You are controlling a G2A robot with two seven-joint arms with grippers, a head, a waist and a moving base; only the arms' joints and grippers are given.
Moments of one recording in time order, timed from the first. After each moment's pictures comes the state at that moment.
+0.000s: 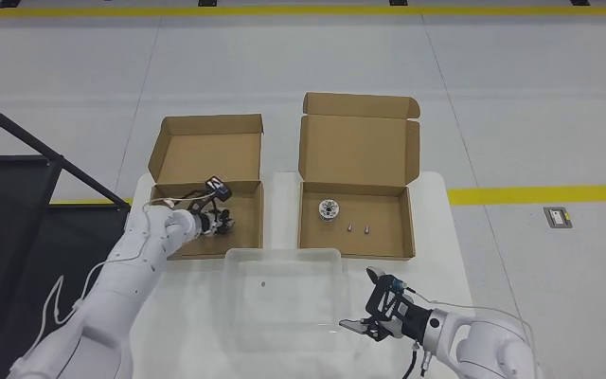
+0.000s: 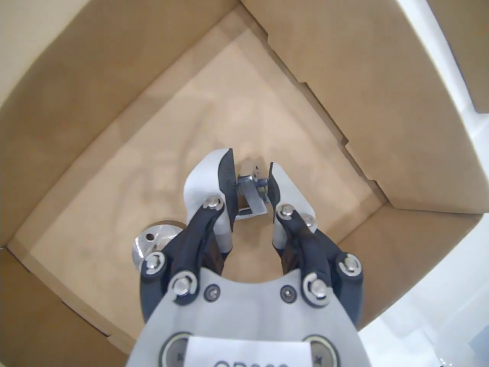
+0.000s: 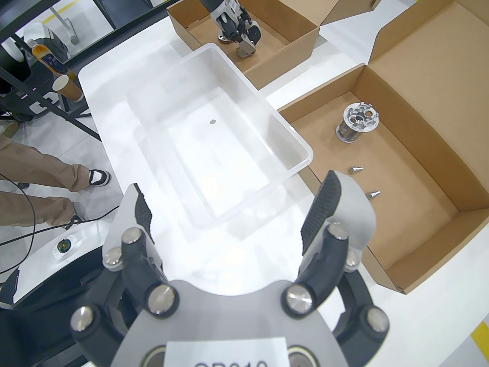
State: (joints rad) left arm 0.26 -1.23 -0.70 -0.38 1.03 -0.64 -0.31; right arm -1.40 -1.32 1.48 -2.02 -1.15 -0.81 0.68
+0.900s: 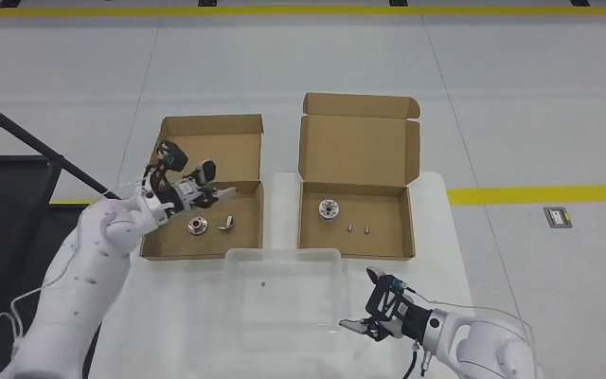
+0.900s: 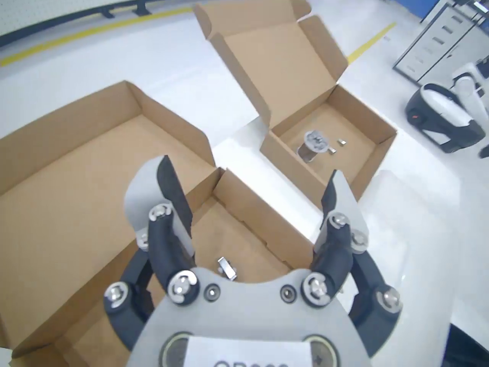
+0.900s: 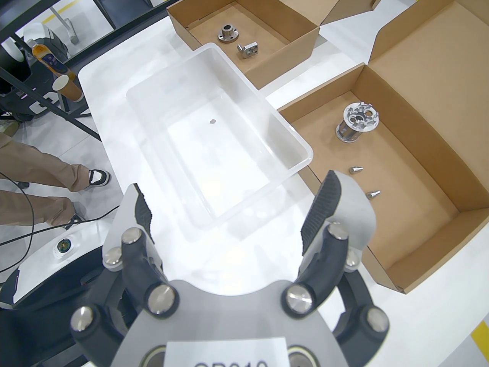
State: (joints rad) left arm 0.52 -1.01 -1.16 -0.93 0.81 -0.94 -0.14; right arm -1.40 -1.32 1.48 -2.02 -1.15 -0.81 0.68
